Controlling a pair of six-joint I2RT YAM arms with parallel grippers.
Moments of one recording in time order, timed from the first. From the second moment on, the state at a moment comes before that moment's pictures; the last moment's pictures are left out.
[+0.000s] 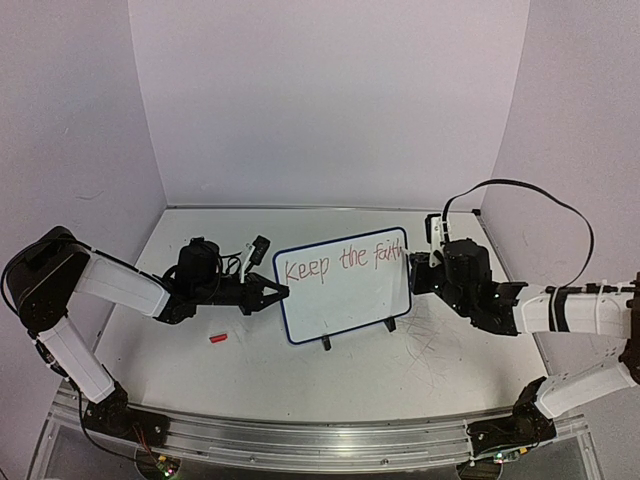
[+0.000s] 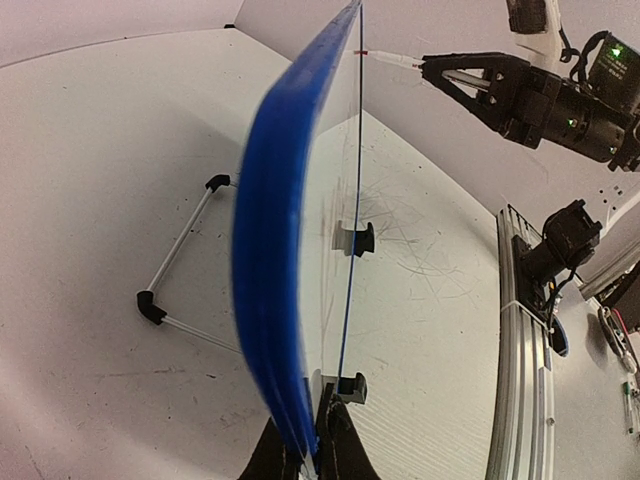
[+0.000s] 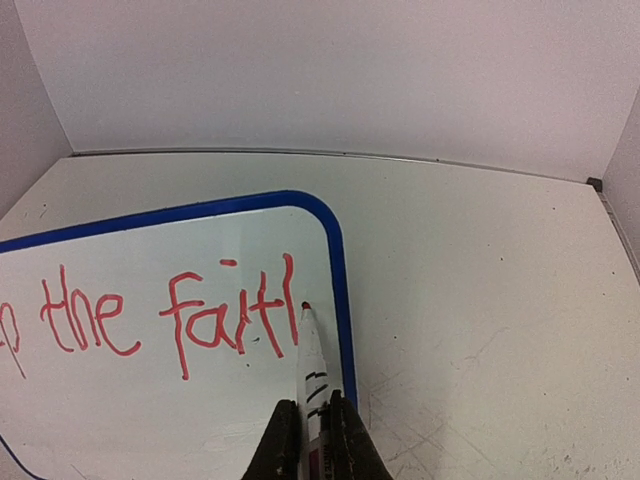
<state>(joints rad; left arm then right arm) -0.65 1.62 0.64 0.62 0.60 -0.26 0.74 1.28 0.63 0.29 0.44 0.25</state>
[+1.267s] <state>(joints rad) -0.65 1.62 0.64 0.62 0.59 -0.26 0.74 1.18 0.62 0.20 0.39 0.22</state>
